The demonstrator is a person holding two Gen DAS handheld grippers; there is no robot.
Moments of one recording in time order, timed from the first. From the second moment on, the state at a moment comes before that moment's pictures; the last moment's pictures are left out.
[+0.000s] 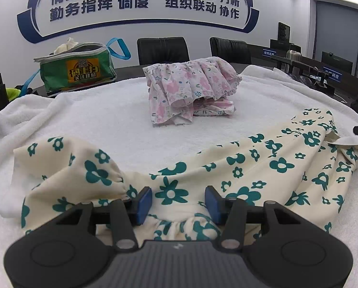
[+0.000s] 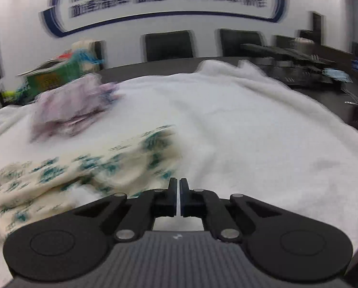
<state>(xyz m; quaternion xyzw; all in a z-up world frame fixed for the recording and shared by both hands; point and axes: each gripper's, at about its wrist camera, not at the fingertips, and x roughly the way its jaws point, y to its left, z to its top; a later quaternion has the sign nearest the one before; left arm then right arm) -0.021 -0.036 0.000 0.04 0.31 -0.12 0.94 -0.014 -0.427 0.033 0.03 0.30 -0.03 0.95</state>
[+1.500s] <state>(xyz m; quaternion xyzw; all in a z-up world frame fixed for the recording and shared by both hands) -0.021 -0.036 0.000 0.04 0.31 -0.12 0.94 -0.070 -0.407 0.031 0.08 0.25 0.01 0.96</state>
